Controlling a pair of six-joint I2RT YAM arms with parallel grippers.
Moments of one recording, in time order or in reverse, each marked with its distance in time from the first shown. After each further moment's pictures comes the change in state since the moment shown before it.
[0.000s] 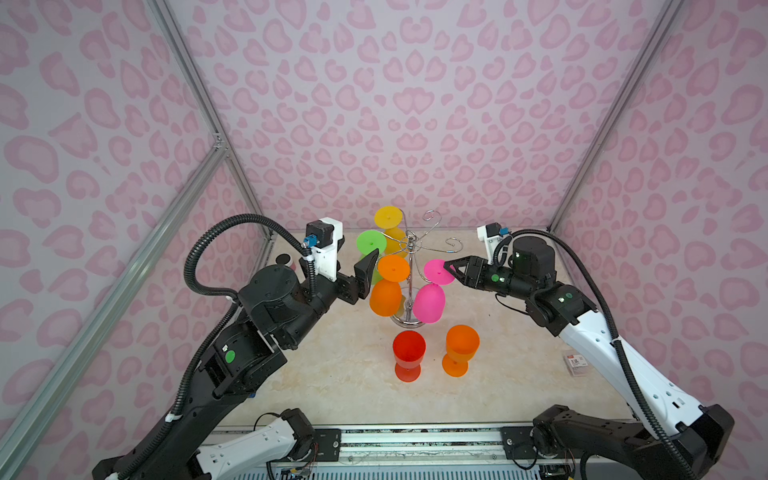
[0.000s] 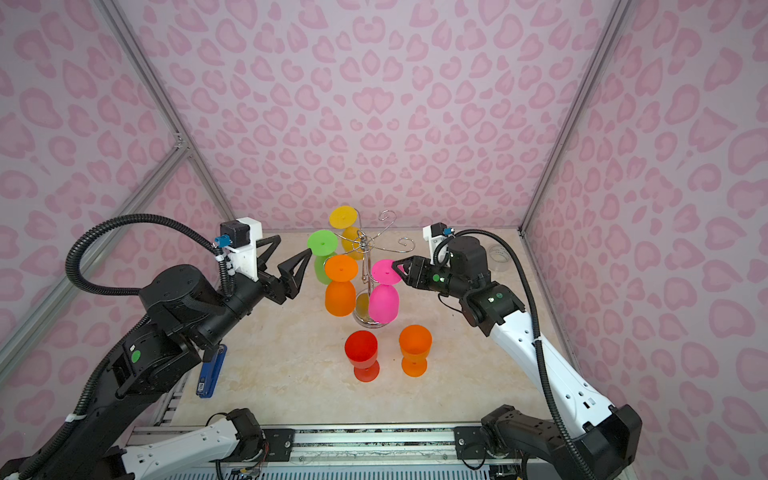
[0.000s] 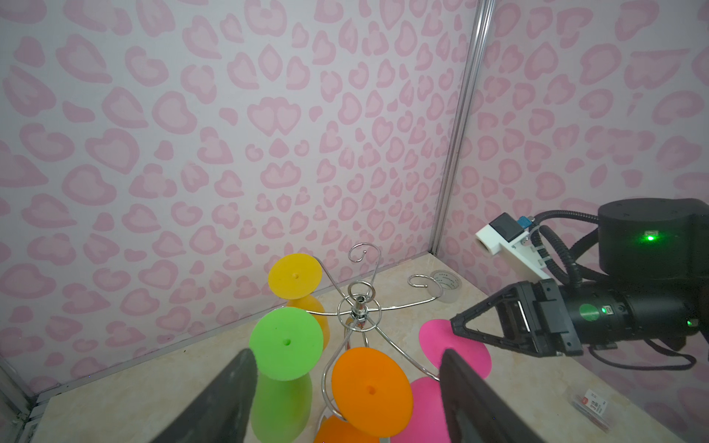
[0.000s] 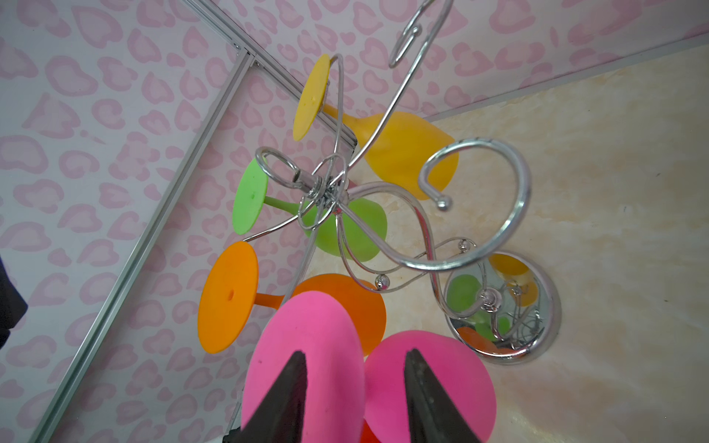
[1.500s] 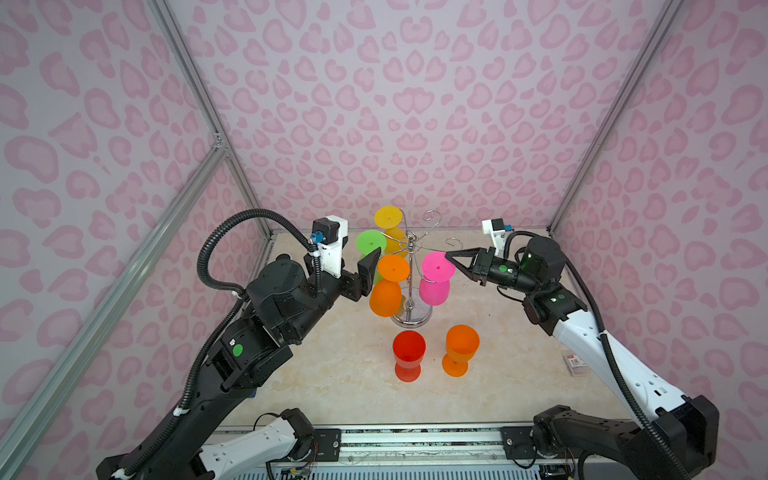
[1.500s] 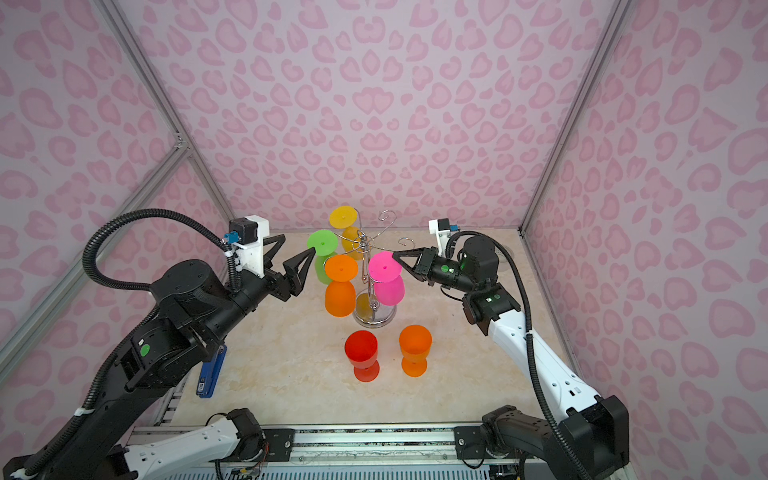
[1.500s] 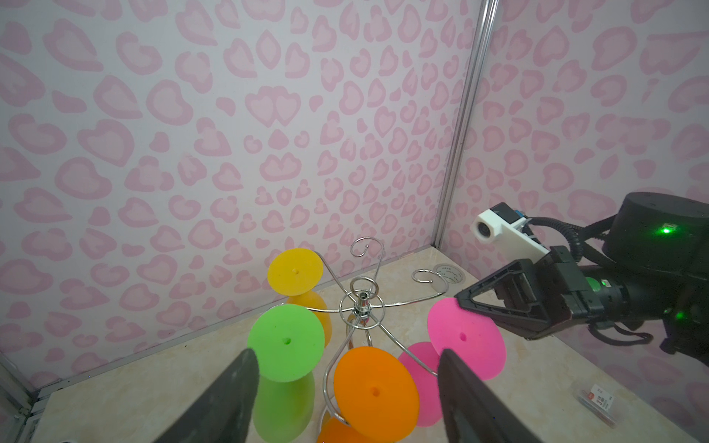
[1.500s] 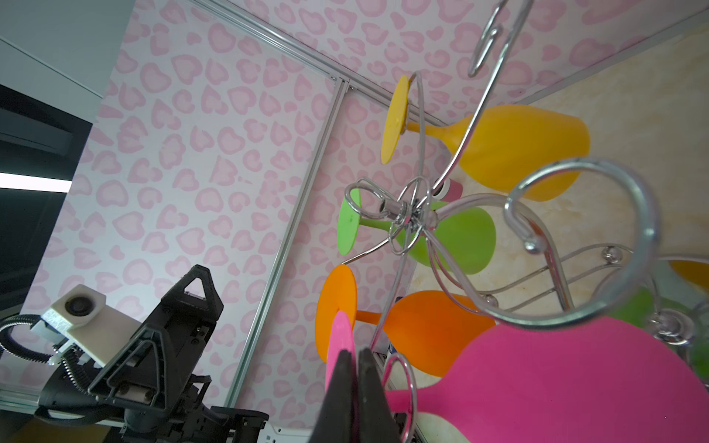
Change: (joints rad) left arm 0.025 0.026 -0.001 0.000 0.026 -0.001; right arm -0.112 0.026 -0.136 0.469 -0.326 0.426
